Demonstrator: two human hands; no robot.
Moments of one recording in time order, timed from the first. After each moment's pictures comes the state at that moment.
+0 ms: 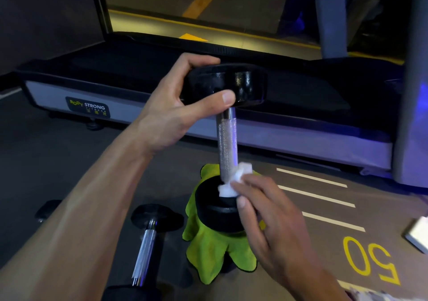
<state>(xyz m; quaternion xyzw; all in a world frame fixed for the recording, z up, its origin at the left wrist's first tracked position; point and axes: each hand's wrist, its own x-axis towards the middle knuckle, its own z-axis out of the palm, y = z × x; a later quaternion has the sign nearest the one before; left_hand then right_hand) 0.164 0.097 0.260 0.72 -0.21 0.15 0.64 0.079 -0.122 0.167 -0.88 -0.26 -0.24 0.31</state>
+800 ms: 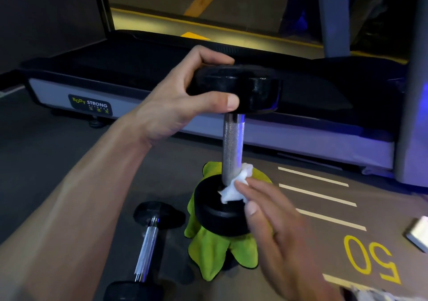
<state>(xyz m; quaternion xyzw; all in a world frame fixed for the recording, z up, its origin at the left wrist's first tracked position) 0.161 0.103 0.276 0.74 -0.23 0.09 0.62 0.063 -0.123 0.160 -0.87 -0.20 -0.20 0.41</state>
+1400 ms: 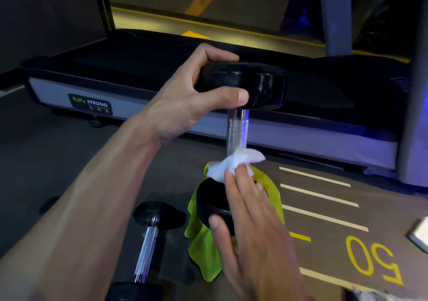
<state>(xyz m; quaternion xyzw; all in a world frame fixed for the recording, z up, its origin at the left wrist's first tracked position) 0.168 0.093 0.274 0.75 -0.21 0.10 0.62 0.052 -0.086 0.166 -0.92 -0.23 -0.22 0.23</state>
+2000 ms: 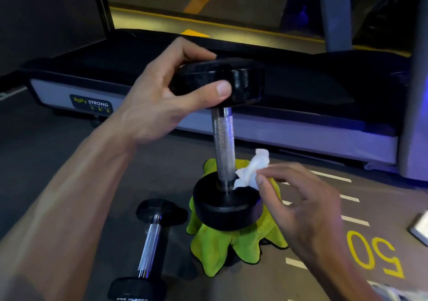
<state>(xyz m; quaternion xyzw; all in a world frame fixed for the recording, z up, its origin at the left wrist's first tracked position) 0.143 0.109 0.281 0.79 -0.19 0.17 0.55 0.084 -0.138 0.186 -0.86 -0.17 -0.29 0.39</state>
